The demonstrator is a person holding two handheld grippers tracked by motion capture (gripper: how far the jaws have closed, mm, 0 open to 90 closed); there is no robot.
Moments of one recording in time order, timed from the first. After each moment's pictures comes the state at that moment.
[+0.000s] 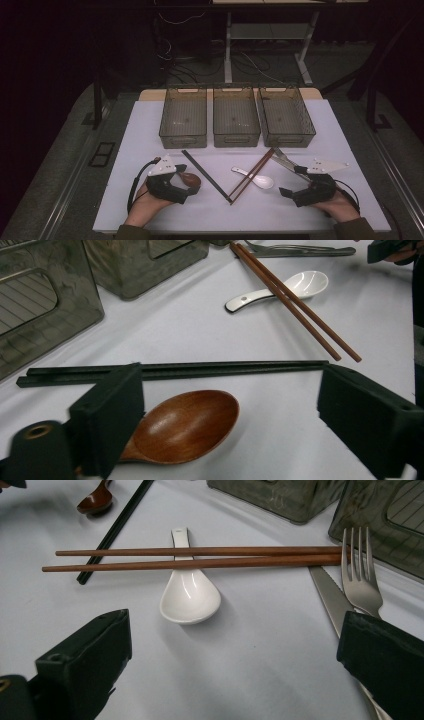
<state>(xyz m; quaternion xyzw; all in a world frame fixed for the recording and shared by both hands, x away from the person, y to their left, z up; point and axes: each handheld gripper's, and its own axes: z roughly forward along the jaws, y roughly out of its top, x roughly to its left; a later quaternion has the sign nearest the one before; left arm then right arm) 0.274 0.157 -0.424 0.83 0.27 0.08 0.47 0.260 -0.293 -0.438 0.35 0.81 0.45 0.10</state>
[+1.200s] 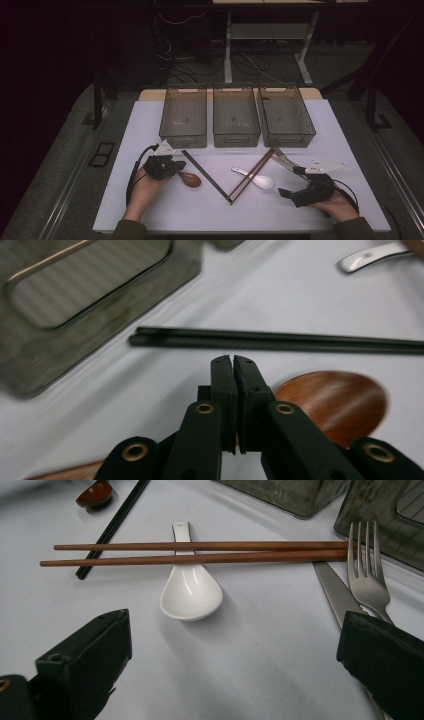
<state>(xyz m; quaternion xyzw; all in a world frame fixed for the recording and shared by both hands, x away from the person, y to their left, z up) 0.325 0.175 -0.434 0.86 0.34 0.12 0.36 0.262 -0.290 -0.440 0.35 0.82 0.45 0.10</state>
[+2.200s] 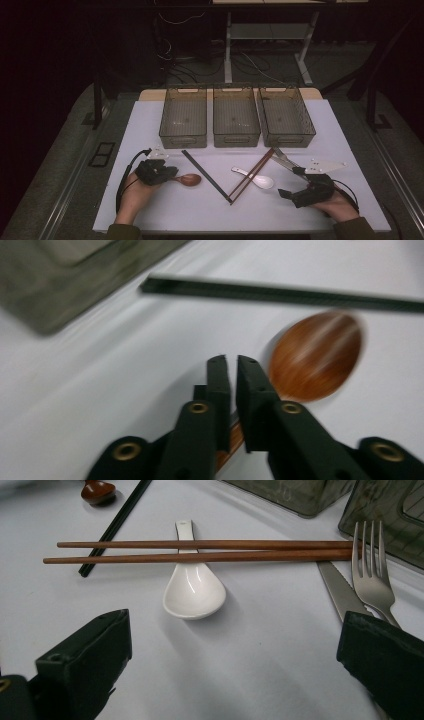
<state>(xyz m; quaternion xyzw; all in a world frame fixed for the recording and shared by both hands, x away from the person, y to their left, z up) 0.308 0.186 -0.429 0.87 0.34 0.09 0.35 0.262 -0.290 -0.440 0.35 0.82 0.44 0.09</state>
